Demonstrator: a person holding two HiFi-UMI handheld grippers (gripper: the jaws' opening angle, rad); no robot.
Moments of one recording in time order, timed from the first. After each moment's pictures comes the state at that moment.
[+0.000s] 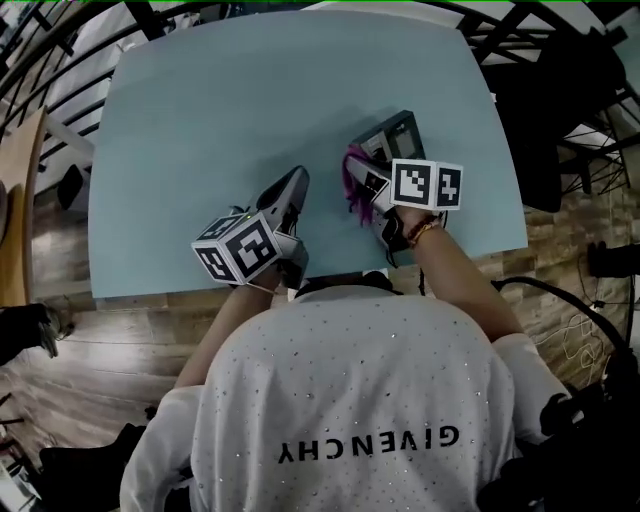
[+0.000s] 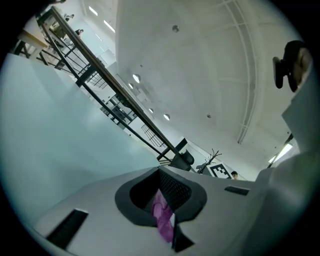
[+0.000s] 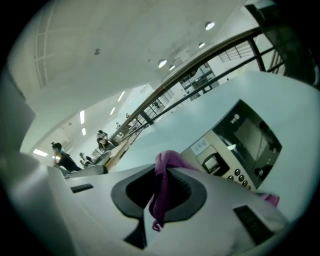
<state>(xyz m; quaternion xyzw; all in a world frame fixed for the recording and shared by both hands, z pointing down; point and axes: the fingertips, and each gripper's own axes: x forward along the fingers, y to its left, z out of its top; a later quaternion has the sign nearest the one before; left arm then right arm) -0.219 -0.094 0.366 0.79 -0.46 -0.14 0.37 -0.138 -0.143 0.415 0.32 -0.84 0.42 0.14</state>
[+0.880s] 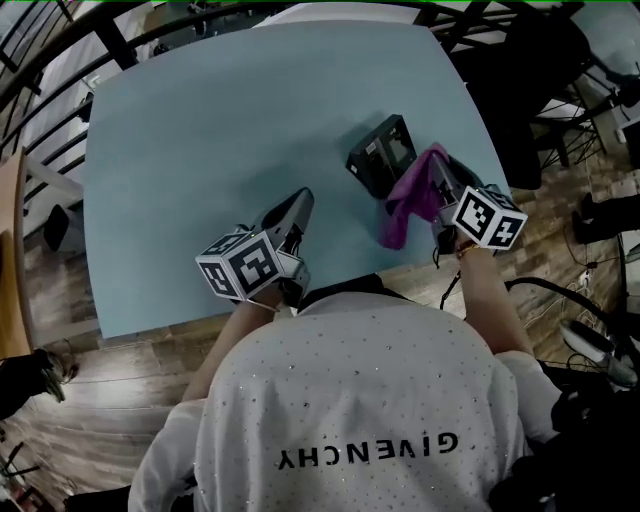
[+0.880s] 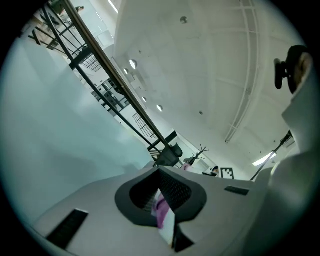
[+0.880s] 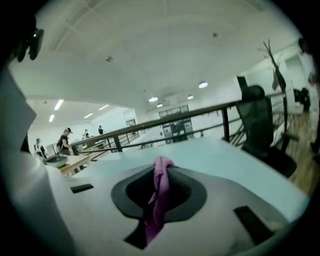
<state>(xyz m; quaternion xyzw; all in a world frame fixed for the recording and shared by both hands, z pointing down) -0.203 -0.083 0.371 0.82 -0.38 -0.13 0.41 0.028 -0.153 0.342 0.55 -0.80 0.21 0.09</state>
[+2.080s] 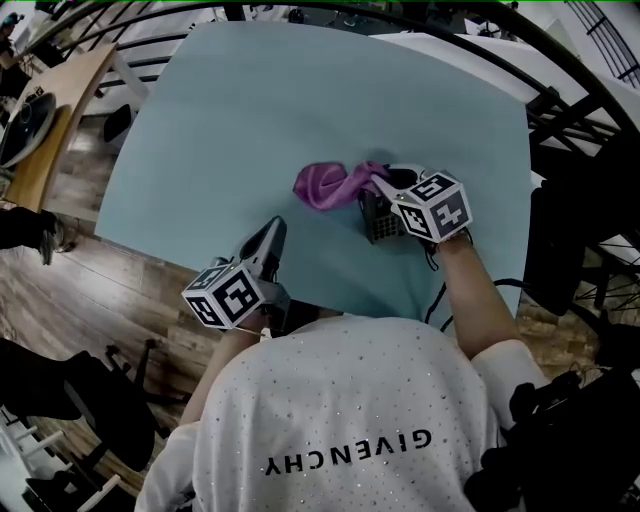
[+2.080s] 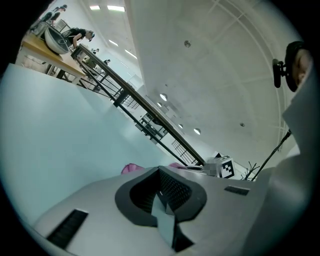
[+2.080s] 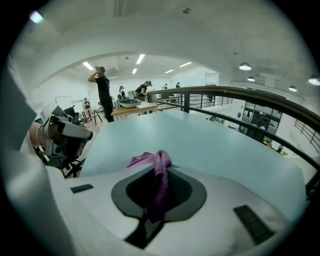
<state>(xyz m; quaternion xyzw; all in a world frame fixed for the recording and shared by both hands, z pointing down) -0.216 -0.050 0.390 0.65 -0.64 -0.17 0.37 -0.106 -0.209 0.414 0.12 -0.93 0.06 0.35</state>
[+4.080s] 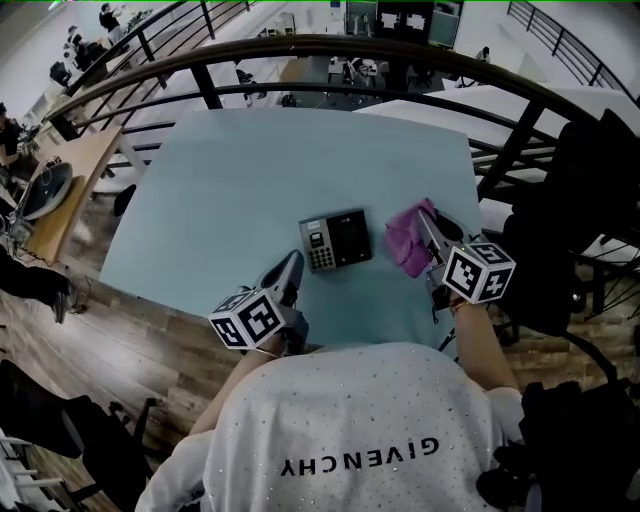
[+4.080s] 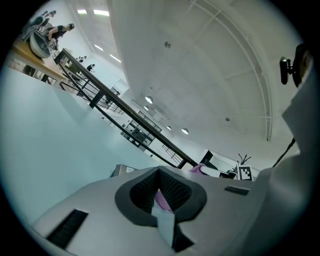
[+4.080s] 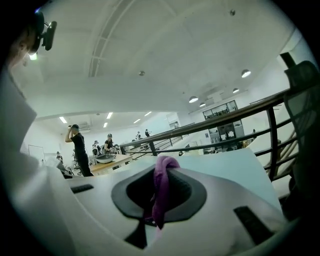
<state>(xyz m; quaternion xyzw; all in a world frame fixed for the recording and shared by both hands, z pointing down) -0.052 -0.100 0.327 0.69 -0.62 -0.17 0.31 0.137 -0.244 0.275 0.30 -0.94 0.16 0.05</state>
